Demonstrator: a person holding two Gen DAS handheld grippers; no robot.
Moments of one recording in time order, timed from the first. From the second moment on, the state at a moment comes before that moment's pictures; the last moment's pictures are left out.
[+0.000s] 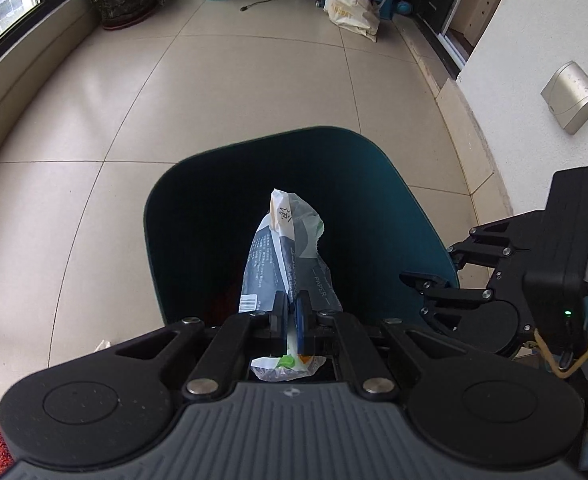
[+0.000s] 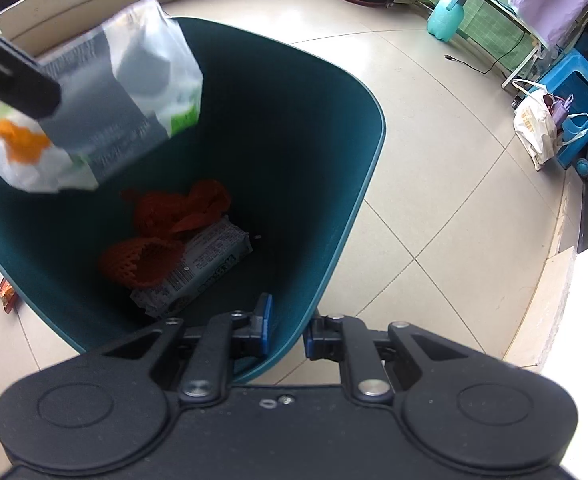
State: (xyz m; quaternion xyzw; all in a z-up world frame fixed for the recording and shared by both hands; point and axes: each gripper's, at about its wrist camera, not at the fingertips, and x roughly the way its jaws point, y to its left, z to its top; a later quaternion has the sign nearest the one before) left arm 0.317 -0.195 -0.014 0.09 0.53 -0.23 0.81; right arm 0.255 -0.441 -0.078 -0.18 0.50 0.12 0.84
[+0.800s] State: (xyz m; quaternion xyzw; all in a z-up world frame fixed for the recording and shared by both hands) left arm 0.335 -0.223 -0.102 0.11 0.57 -0.23 0.78; right arm 0.254 -0.444 -0.080 -0.18 0.50 0.12 0.84
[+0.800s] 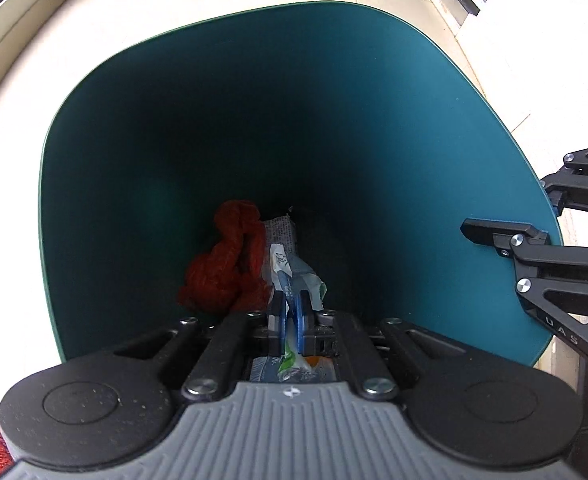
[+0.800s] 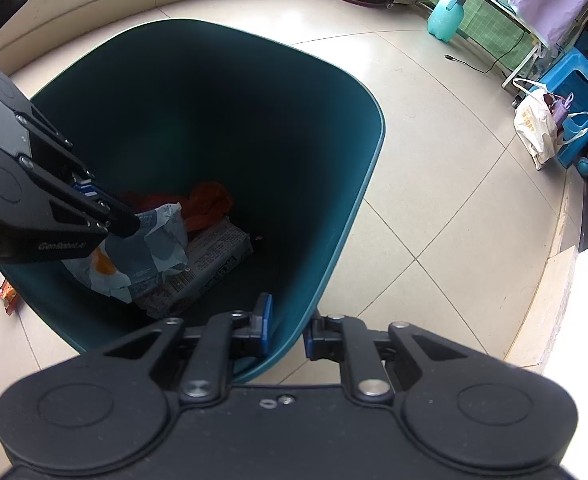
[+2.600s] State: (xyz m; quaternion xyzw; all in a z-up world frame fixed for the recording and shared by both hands) left arm 0.298 -0.029 -0.026 0.04 0.47 -0.15 0.87; right arm 0.260 -0.439 -0.082 -0.19 0.51 0.12 0.83
